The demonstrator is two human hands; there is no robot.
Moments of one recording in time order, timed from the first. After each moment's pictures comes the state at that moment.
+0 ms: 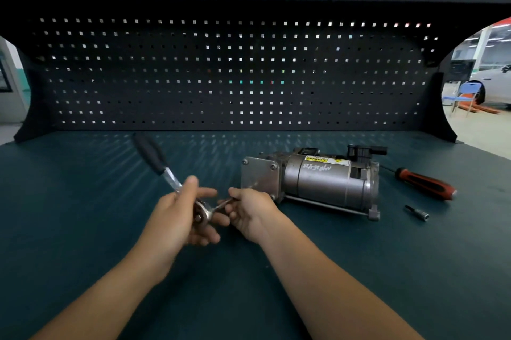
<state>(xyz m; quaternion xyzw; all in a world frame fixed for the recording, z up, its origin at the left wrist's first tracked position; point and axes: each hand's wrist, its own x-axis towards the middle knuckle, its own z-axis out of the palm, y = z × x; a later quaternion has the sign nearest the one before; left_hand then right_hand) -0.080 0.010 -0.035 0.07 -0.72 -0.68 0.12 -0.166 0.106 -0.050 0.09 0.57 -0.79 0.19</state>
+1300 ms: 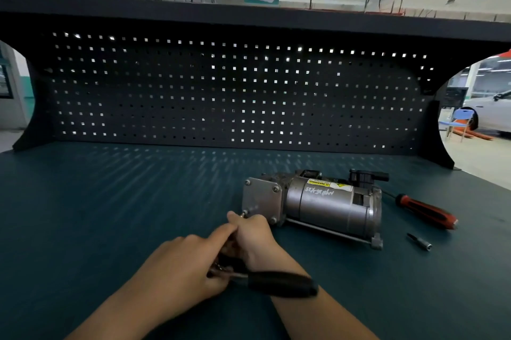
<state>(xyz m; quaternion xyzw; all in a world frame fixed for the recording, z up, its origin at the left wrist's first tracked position) -0.075 0.000 -0.044 -0.13 -0.98 -0.08 0.16 -0.162 0.099 -0.059 0.05 0.68 -0.72 0.10</state>
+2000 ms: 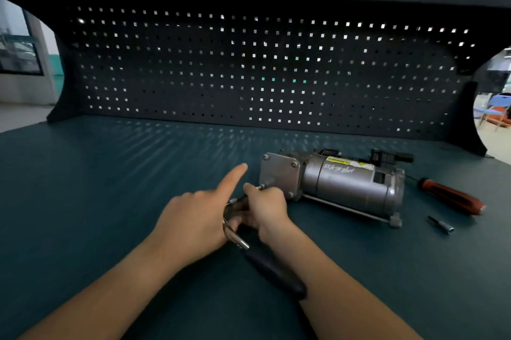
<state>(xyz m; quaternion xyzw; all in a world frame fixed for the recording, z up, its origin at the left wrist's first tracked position) -0.084 -0.010 -0.050 -0.06 -0.97 -0.10 0.22 -0.158 0.093 -0.061 0.06 0.69 -0.72 0.07</state>
